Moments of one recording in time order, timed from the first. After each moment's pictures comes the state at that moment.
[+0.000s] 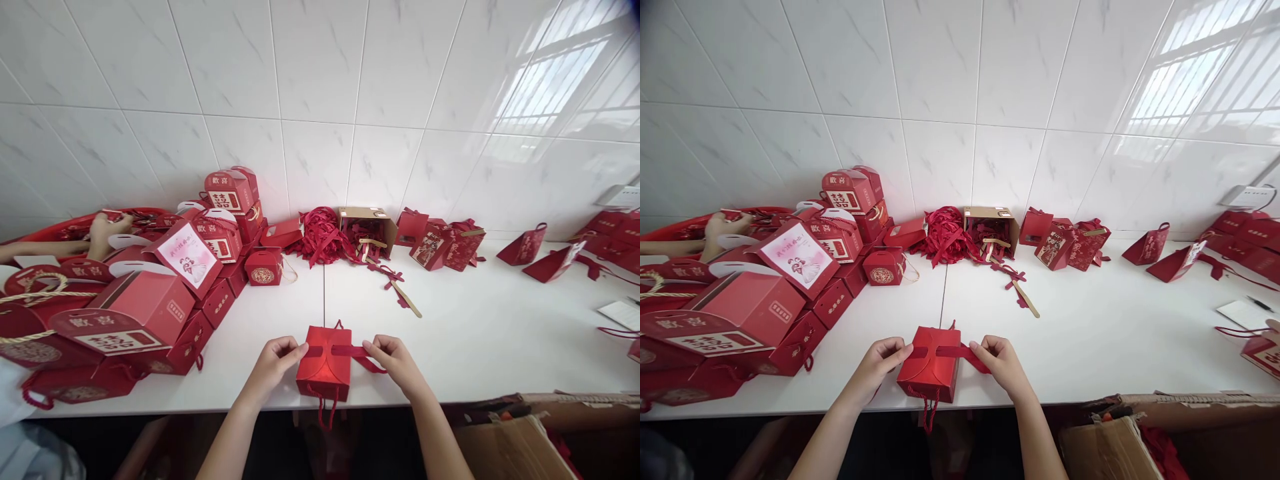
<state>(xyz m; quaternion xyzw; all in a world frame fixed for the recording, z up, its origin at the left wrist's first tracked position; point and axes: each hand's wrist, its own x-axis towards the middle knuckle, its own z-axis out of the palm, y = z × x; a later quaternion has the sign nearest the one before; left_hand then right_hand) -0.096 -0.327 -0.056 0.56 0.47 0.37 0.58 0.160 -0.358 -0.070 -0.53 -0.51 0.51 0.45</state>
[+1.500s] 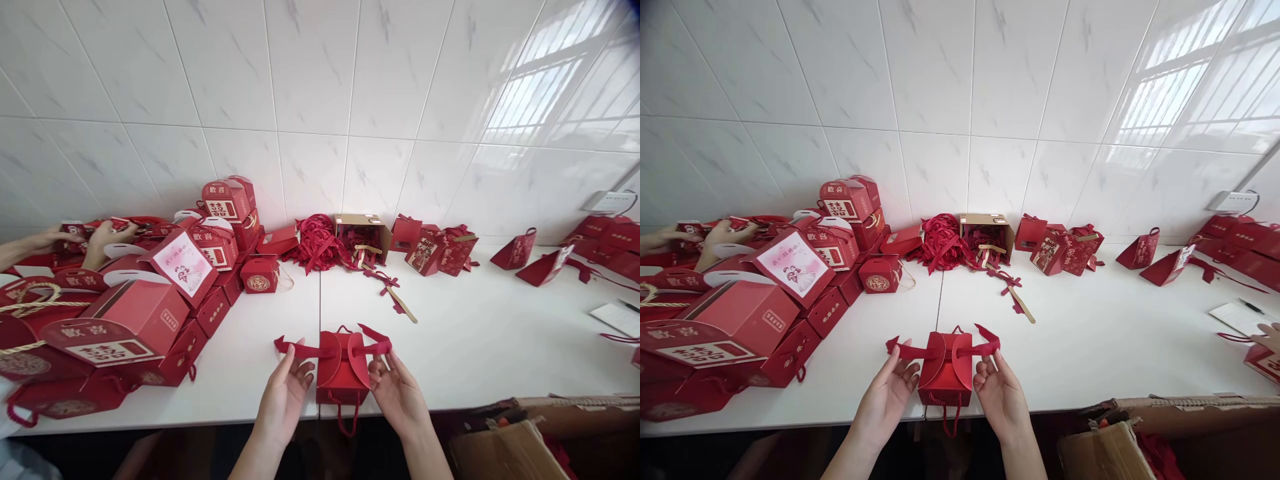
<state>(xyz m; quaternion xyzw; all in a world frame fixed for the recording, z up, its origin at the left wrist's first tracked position) -0.051 -0.355 -0.062 0.13 0.38 0.57 0.72 0.149 -0.379 -0.098 -0.37 -0.19 0.61 0.68</state>
